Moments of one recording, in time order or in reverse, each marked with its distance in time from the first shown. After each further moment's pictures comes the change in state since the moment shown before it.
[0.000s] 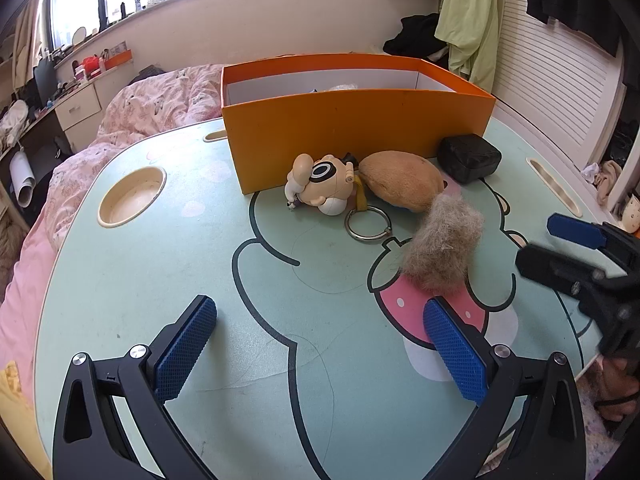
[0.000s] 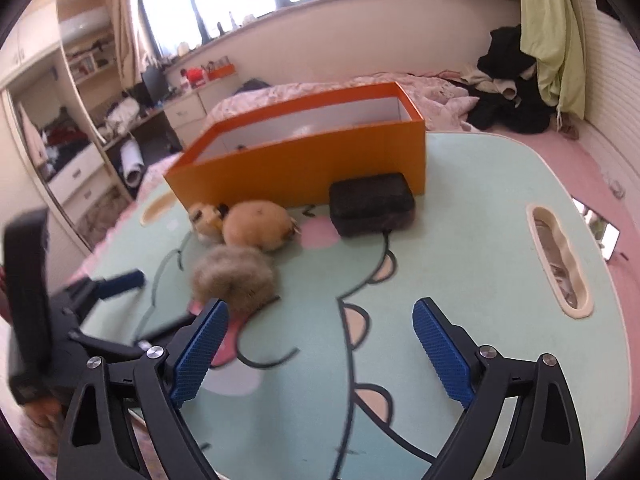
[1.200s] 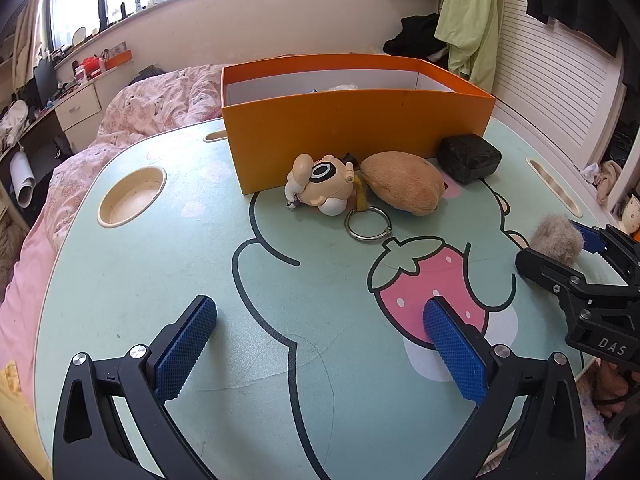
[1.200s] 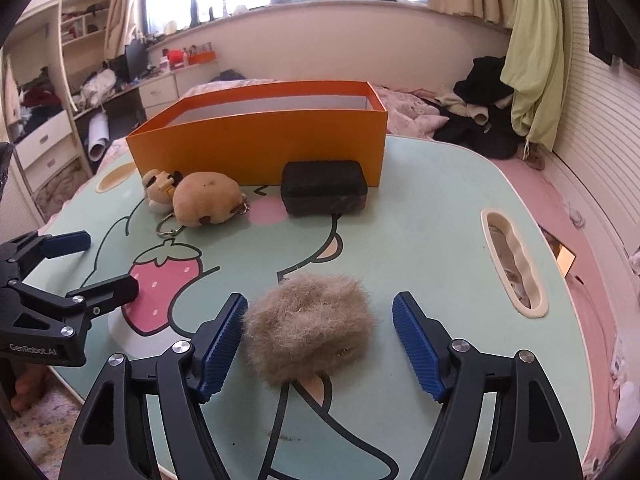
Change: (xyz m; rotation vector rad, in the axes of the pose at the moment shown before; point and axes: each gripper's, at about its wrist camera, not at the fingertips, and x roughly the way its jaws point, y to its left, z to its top) left arm 0.000 0.000 -0.002 -0.001 -0.002 0.001; right arm 0.005 -0.008 -0.026 -0.138 -0.014 -0.220
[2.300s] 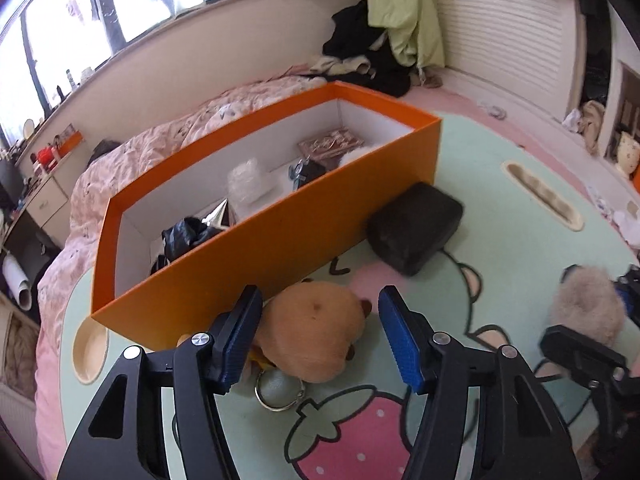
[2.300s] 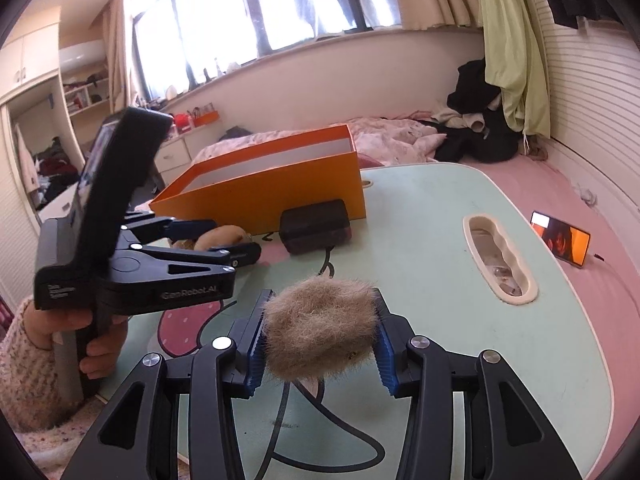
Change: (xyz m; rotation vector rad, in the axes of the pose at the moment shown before) left arm 0.046 -0.073 0.073 0.279 -0.006 0.013; right arm -0.034 -0.032 -0.015 0.164 -0.163 0.115
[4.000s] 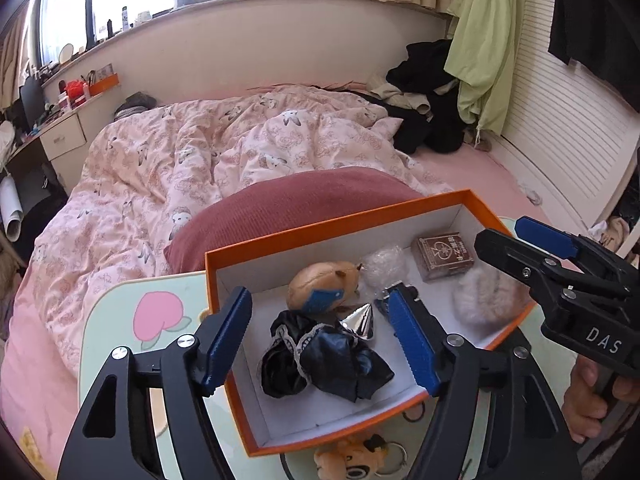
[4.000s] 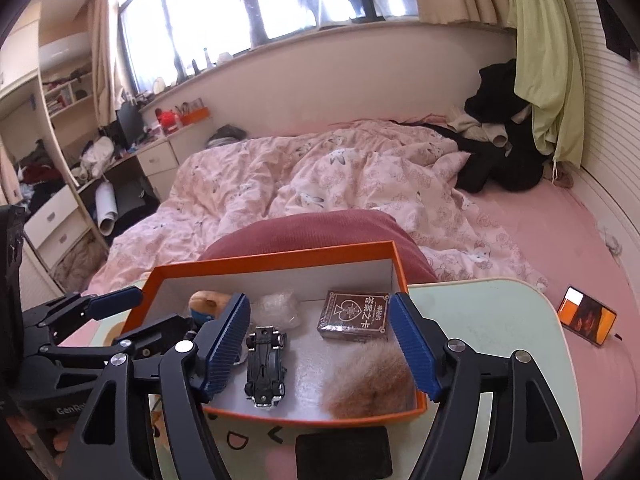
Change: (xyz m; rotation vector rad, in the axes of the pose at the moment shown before) left arm -0.016 0.123 0.045 -0.285 -0.070 -0.050; right arm 0.111 0.023 0.159 -0.021 0.060 -0.022
